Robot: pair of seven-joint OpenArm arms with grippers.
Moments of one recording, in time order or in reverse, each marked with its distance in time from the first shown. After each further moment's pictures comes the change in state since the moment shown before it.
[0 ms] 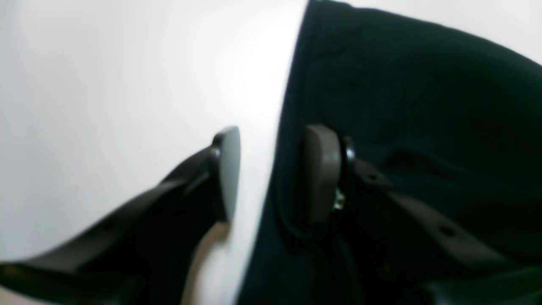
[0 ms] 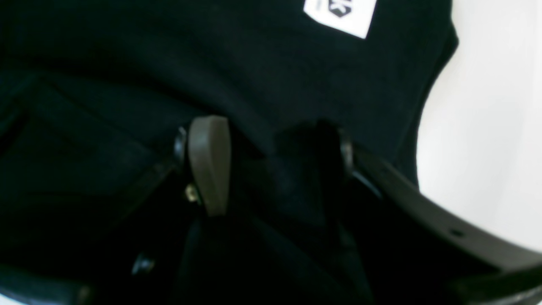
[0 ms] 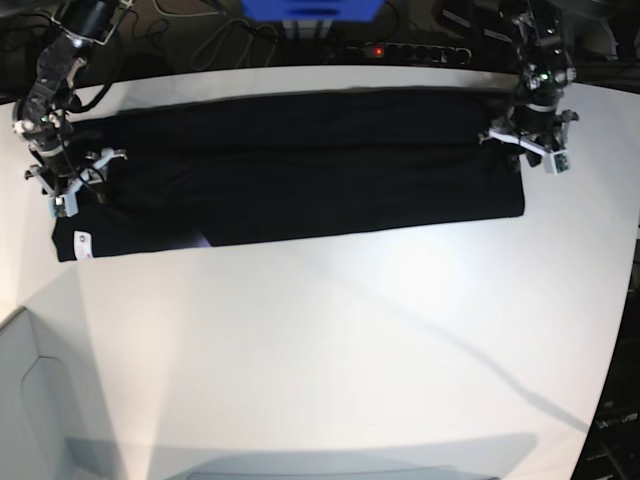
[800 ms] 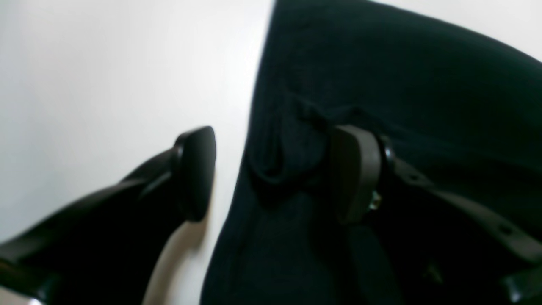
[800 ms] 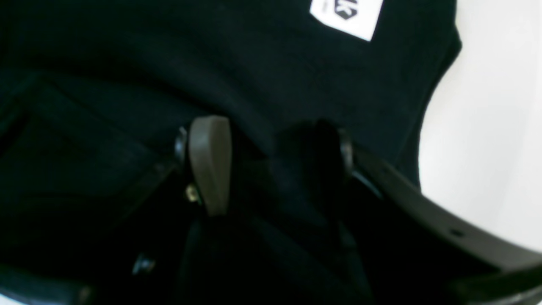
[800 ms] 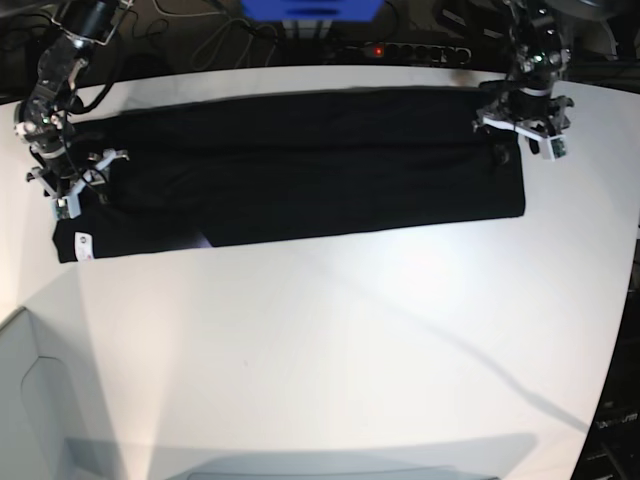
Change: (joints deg) left arm 3.5 3.7 -1.8 4.3 -0.1 -0.5 -0.2; right arm 0.0 0.2 -1.6 0.2 -0.2 -0.2 -0.2
